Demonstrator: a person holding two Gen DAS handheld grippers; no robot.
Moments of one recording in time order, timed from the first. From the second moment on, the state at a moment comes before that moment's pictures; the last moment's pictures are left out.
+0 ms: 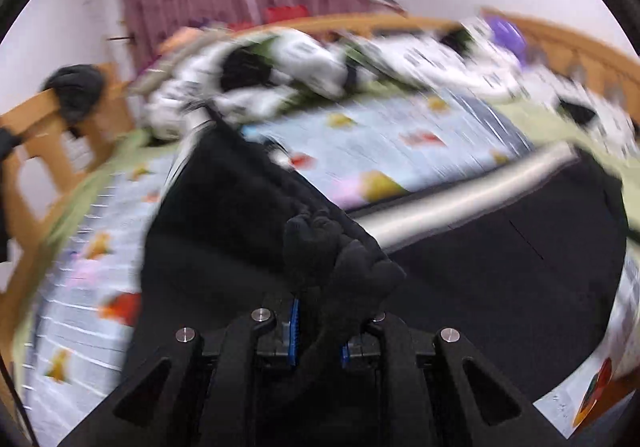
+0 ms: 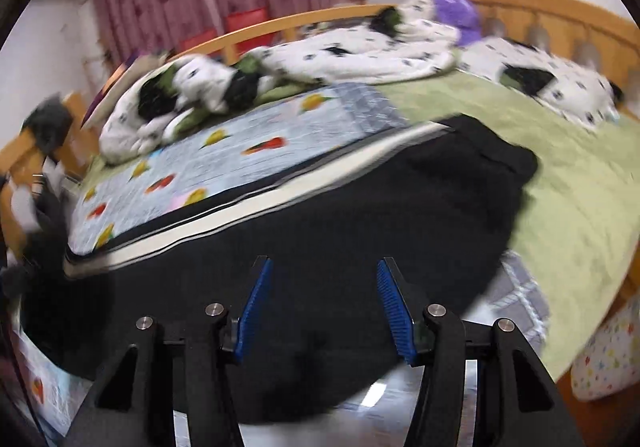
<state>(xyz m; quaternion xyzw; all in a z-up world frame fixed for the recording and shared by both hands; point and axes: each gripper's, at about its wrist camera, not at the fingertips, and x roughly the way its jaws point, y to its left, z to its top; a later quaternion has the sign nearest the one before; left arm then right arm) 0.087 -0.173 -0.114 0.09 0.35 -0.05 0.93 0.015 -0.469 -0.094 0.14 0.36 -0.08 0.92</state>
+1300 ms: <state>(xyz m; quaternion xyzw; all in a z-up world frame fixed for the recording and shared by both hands) 0.018 -0.029 -0.170 0.02 0.42 -0.06 0.90 0.105 -0.310 -0.165 0.15 0.50 0.11 0.85</state>
